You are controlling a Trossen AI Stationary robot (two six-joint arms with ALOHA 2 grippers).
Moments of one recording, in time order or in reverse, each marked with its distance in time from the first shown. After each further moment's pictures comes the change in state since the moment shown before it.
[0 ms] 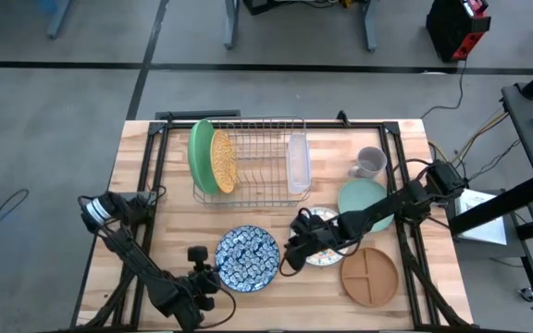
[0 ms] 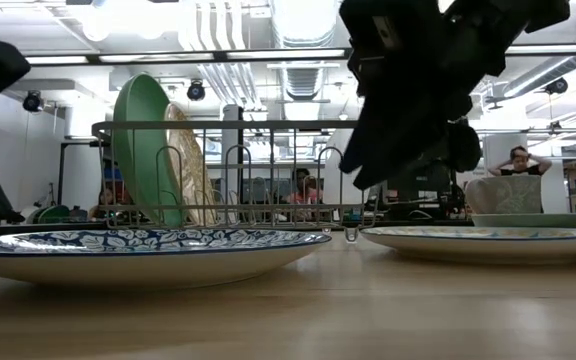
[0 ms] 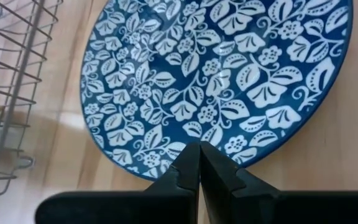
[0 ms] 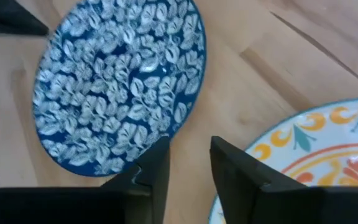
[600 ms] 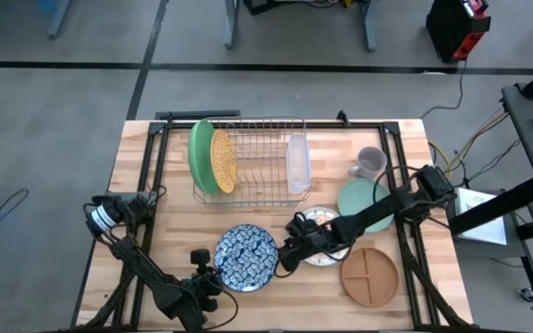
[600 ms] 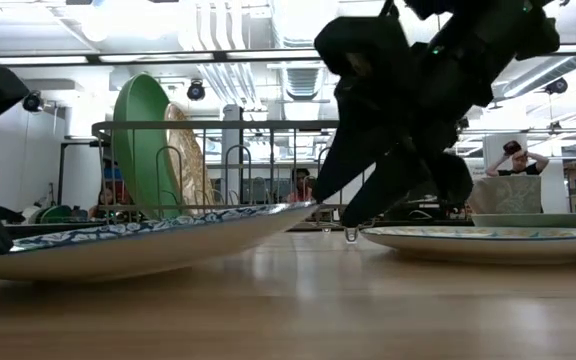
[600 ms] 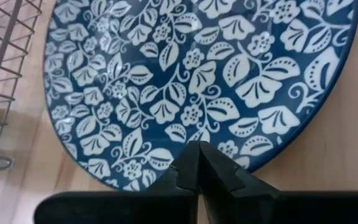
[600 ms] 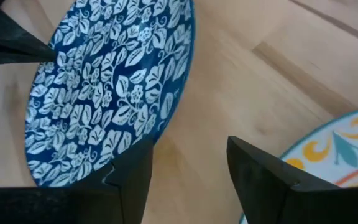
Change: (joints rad) left arm 0.000 0.079 0.001 0.061 0.003 -0.019; right arm 0.000 0.108 0.009 0.119 0.016 0.058
